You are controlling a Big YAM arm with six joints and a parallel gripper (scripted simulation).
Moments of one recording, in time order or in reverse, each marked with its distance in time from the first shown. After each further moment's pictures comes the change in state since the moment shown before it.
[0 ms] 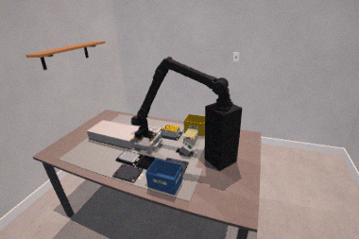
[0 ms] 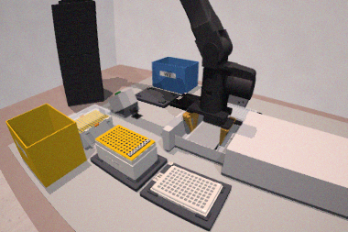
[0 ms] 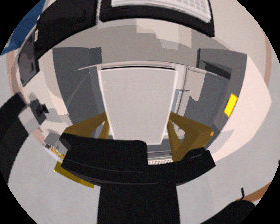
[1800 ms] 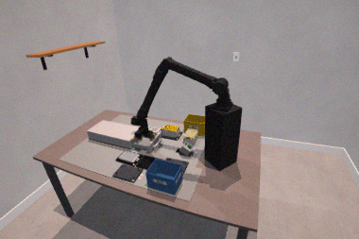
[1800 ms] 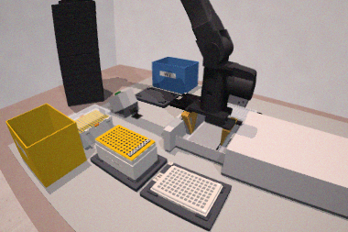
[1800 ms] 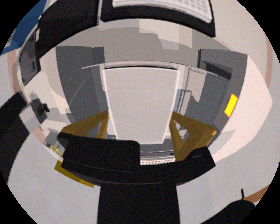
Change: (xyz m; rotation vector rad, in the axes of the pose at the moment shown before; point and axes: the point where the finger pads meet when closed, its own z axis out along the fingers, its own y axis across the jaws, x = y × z) arm 0.000 0.001 -0.001 -0.013 0.000 -0.001
